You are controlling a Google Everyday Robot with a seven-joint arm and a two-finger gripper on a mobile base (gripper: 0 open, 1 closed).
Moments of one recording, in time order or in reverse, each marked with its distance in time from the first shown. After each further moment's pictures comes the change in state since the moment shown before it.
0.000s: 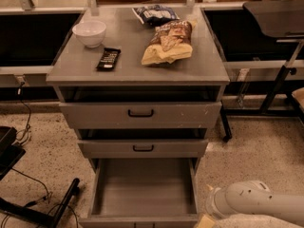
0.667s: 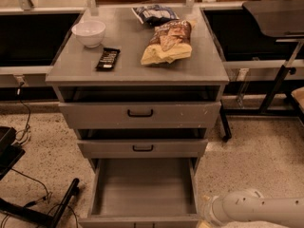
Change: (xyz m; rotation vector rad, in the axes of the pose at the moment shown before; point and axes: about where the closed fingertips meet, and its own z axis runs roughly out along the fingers) arm 0.026 0.012 0.038 -0.023 0.015 0.001
